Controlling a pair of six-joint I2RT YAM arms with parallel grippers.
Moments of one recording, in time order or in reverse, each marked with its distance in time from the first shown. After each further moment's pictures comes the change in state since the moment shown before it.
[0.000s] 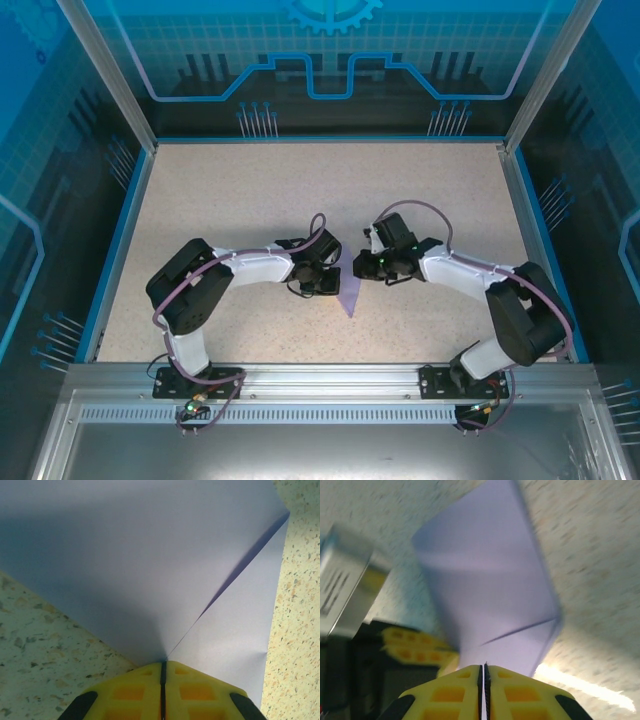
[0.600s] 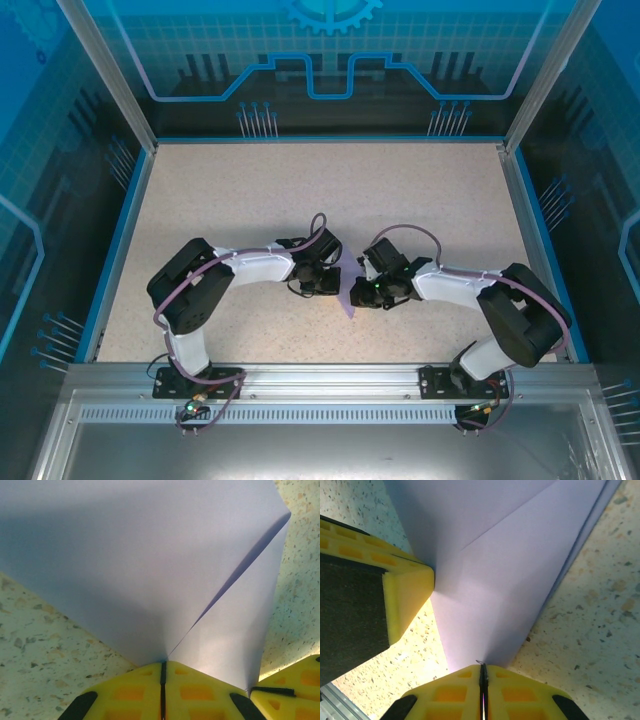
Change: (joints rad) left arm 0.000 0.006 0.012 -0.015 0.000 0.001; right arm 0.099 0.012 -0.129 0.032 -0.026 0.078
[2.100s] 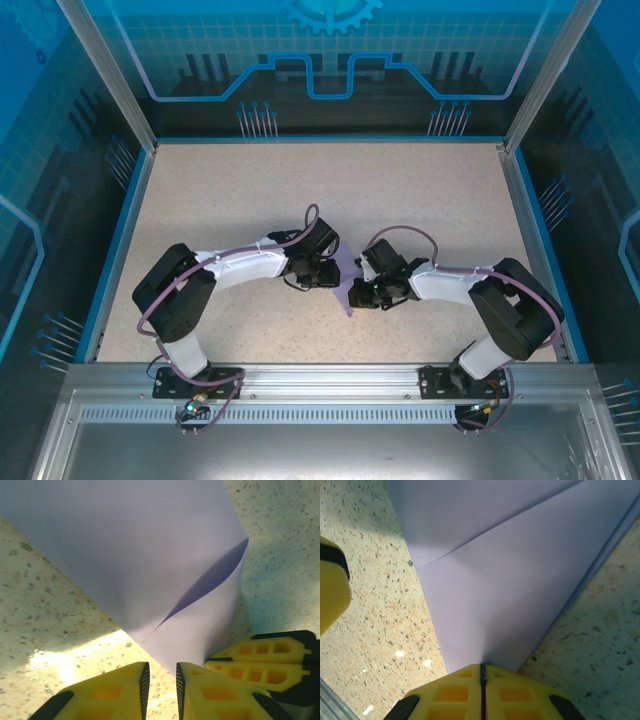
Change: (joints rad) left arm 0.008 -0.093 0.043 -0.098 -0.018 -0.028; right arm -0.002 0.048 -0.005 0.053 -0.023 -0.042
